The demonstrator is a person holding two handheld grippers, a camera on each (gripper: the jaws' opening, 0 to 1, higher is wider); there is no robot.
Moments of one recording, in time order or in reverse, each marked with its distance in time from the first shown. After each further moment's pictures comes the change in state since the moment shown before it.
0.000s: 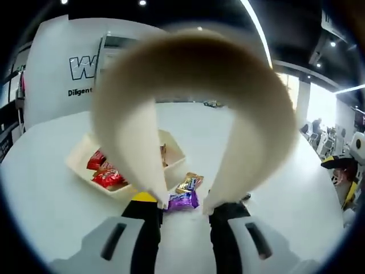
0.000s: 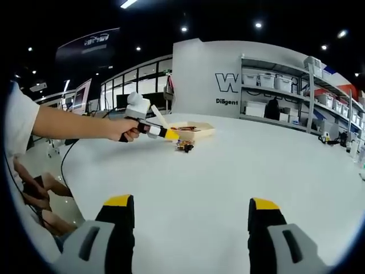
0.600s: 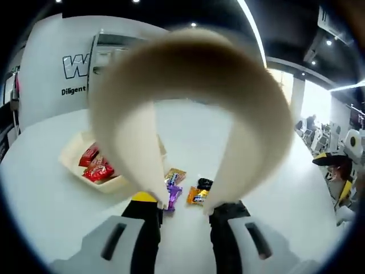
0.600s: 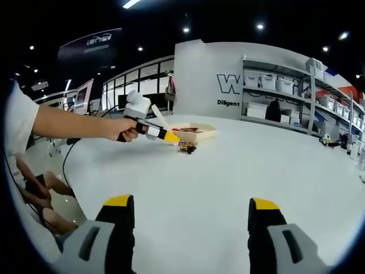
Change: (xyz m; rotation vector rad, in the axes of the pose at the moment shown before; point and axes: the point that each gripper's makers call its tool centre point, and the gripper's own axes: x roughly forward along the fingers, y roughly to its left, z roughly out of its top) left arm -0.011 -0.021 0.001 0.016 0.019 -0.043; right arm -0.001 0.007 0.003 -0.012 -0.007 0.010
